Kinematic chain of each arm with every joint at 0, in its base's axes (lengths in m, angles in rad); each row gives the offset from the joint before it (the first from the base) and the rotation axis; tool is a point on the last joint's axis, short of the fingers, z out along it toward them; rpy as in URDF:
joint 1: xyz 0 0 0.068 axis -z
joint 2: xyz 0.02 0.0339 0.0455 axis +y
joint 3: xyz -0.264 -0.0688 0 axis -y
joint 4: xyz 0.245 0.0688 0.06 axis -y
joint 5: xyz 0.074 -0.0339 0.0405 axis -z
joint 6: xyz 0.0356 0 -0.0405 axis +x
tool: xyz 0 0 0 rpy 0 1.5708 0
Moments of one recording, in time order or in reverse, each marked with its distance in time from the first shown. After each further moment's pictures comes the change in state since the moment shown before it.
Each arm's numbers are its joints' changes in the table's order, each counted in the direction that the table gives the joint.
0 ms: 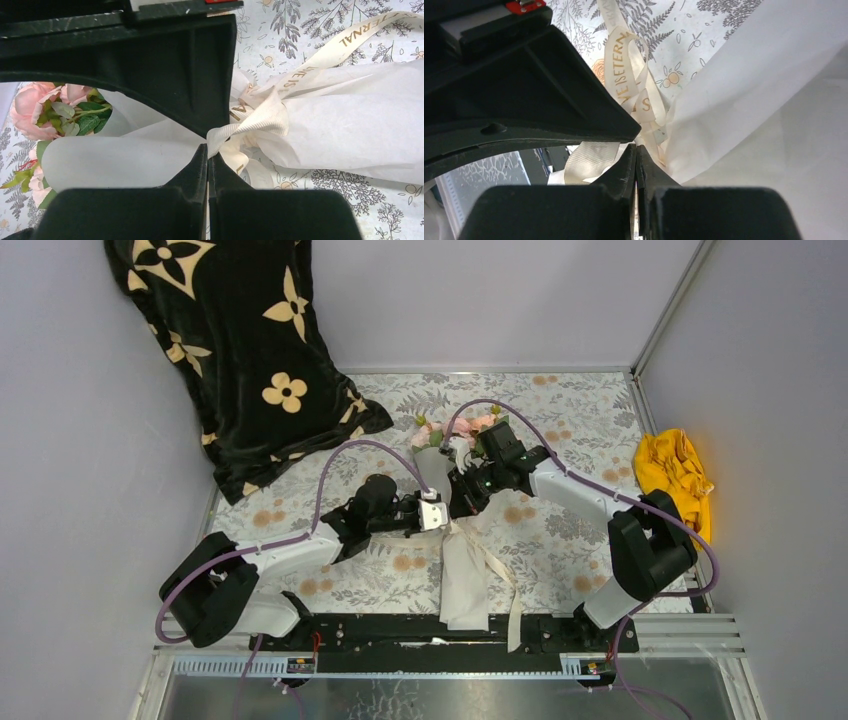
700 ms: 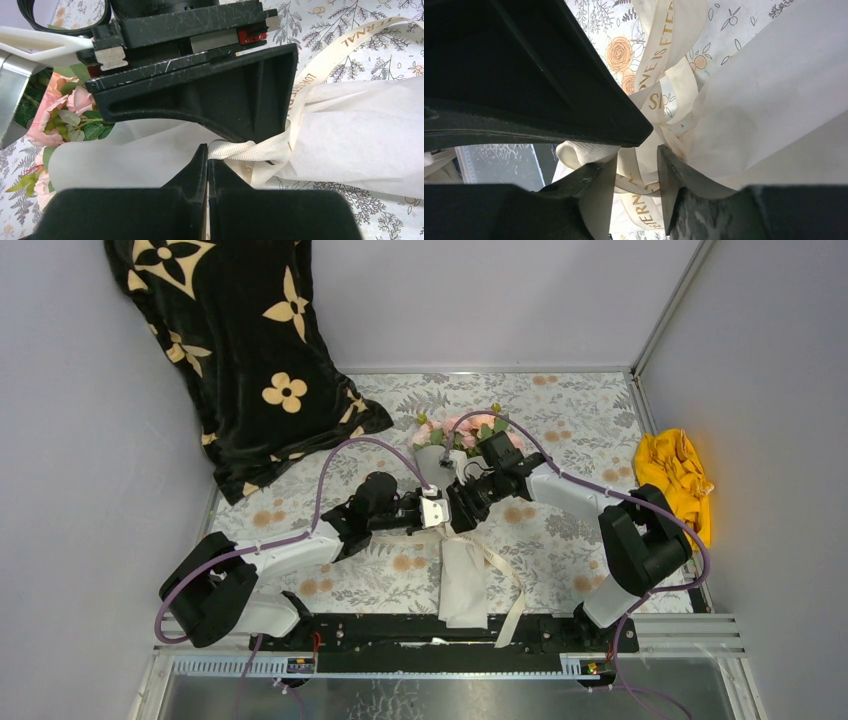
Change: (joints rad) left arm 0.003 0.000 0.020 0.008 0.006 -0.014; right arm 0.007 0.034 -0.058 0.016 -0.106 -0.042
